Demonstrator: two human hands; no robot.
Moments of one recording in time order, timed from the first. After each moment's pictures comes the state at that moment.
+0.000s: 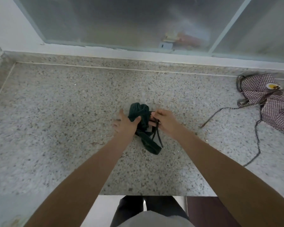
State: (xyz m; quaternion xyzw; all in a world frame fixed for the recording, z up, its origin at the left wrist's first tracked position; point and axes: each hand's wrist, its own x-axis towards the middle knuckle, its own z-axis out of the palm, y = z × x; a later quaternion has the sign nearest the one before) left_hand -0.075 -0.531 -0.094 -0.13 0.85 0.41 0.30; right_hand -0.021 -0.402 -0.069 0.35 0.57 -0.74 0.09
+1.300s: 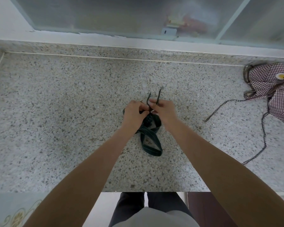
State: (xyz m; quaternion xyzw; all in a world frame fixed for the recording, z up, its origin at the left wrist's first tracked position) left_hand -0.081 -0.522 -0.090 0.16 0.88 0.40 0.20; right_hand -0.039 -0.403 -0.097 0.38 0.71 -0.60 0.02
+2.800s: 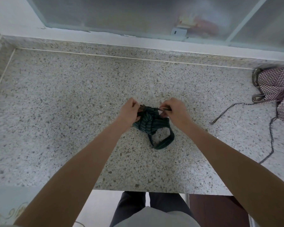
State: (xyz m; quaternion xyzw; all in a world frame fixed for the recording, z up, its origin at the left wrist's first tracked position) left_hand -0.103 -0.546 -0.093 -0.08 0.74 0.57 0.35; right_hand -0.033 -0.386 -0.088 0.20 0.89 -0.41 0.07
